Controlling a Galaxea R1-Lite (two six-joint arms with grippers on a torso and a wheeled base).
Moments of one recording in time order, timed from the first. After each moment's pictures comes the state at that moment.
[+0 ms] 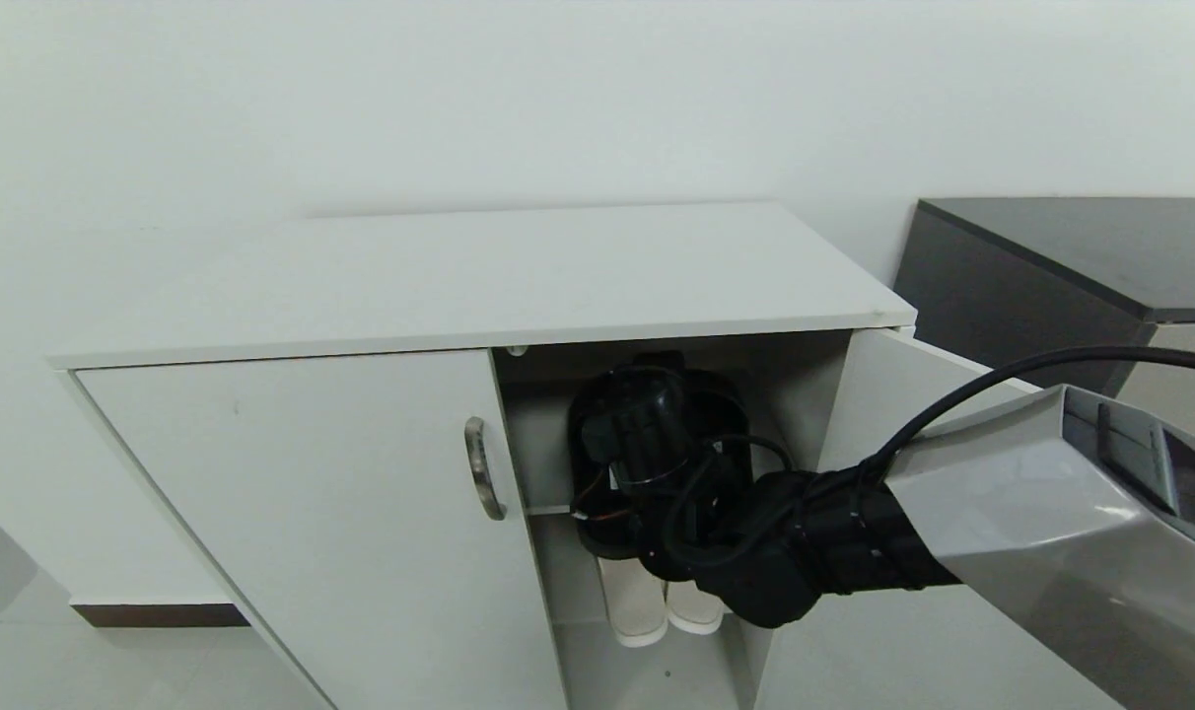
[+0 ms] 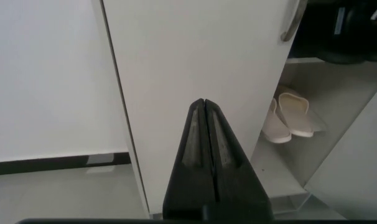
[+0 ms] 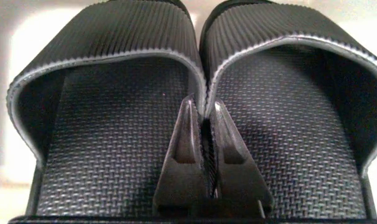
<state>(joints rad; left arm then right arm) 0.00 0.00 0.00 0.00 -0.04 -0.01 0.92 2.27 -1.52 -0.40 -0.82 0.27</state>
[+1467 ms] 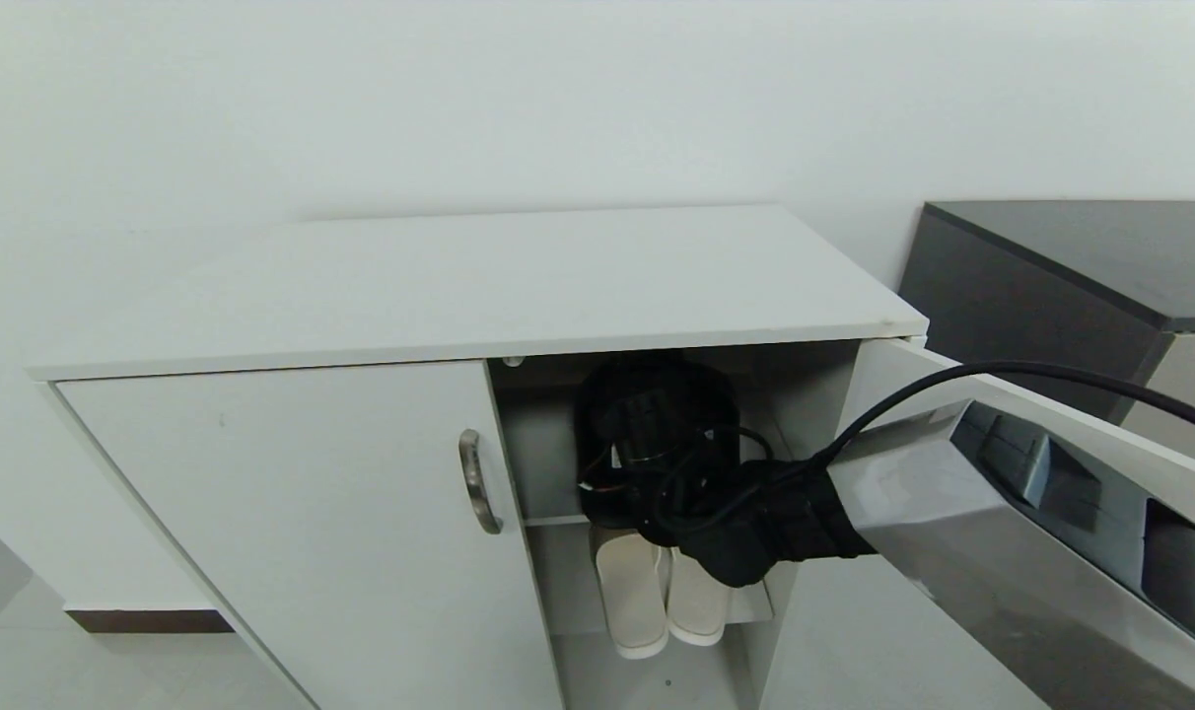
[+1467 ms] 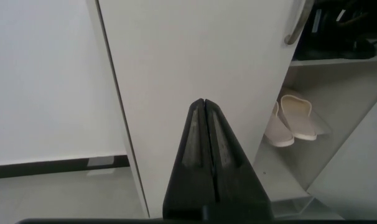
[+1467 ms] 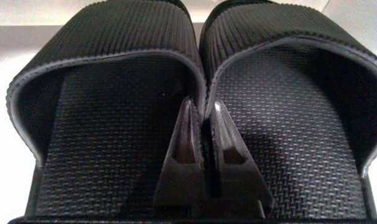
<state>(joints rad) 0.00 0.00 0.00 0.00 -0.04 -0.01 0.84 2.41 -1.68 -0.43 -0.78 0.26</state>
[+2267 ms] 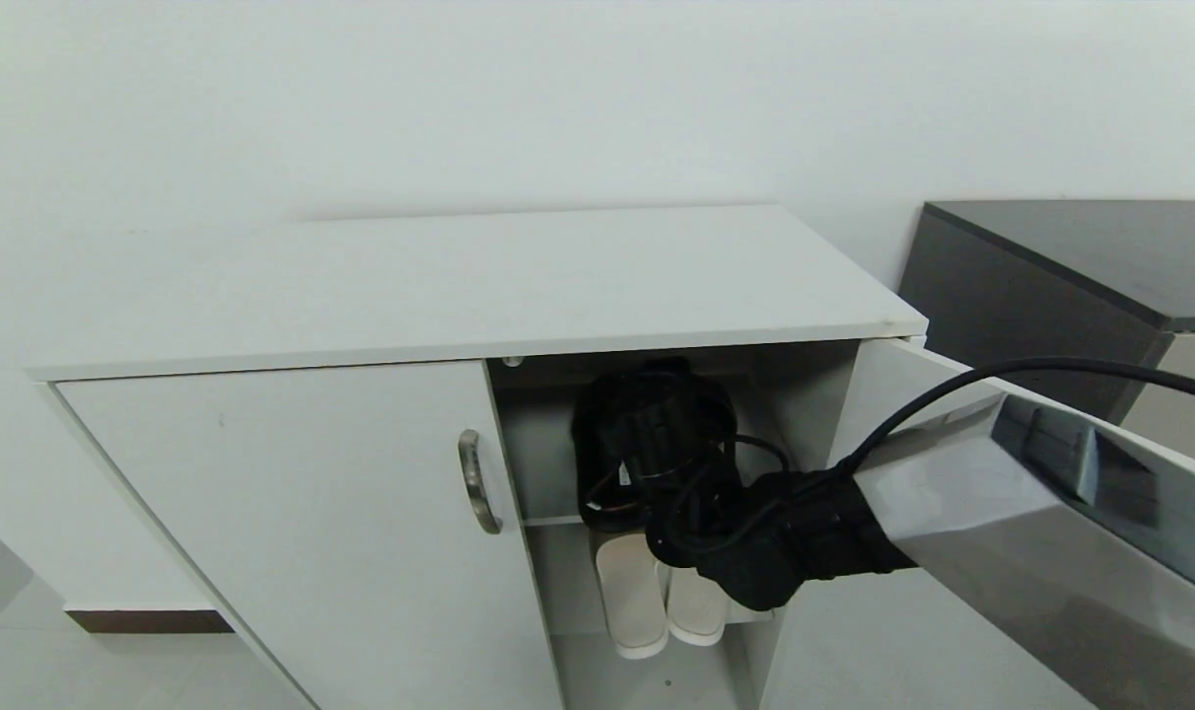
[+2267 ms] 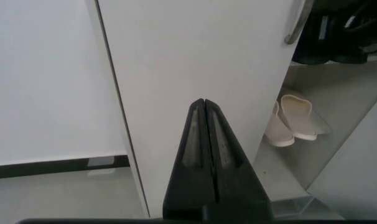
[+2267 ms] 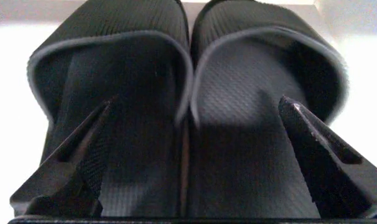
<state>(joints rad) 0.00 0.00 0.00 0.00 -0.04 -0.01 0.87 2.32 -1.52 -0.46 -0.77 0.25</state>
